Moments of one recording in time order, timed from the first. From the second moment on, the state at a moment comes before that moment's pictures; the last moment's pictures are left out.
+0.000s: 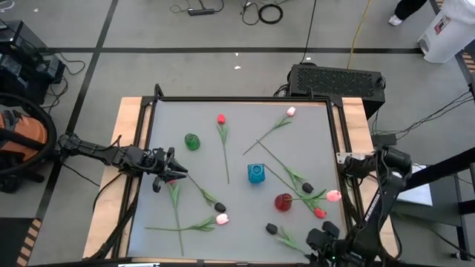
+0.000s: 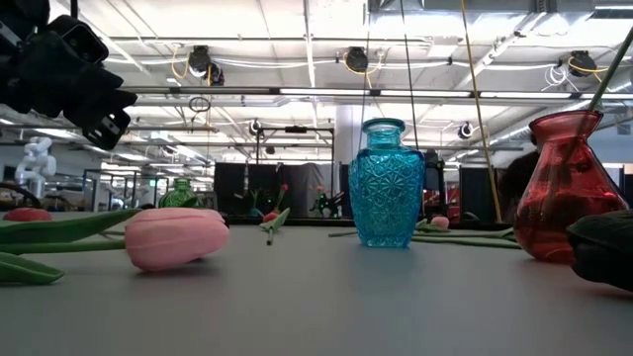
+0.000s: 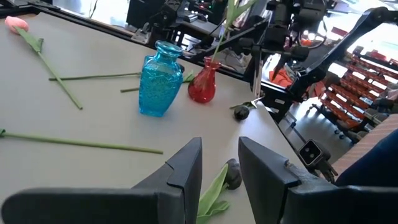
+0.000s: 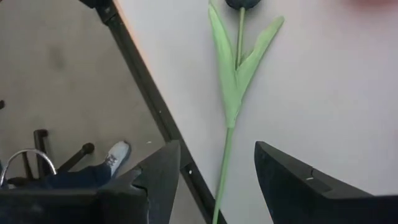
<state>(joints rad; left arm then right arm) -0.24 0.16 0.01 0.04 -0.02 -0.38 1.12 1.77 1.31 -0.82 0.36 1.69</state>
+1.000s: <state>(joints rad) -0.24 0.16 0.01 0.04 -0.02 -0.38 1.03 1.84 1.31 -0.78 0.37 1.58</state>
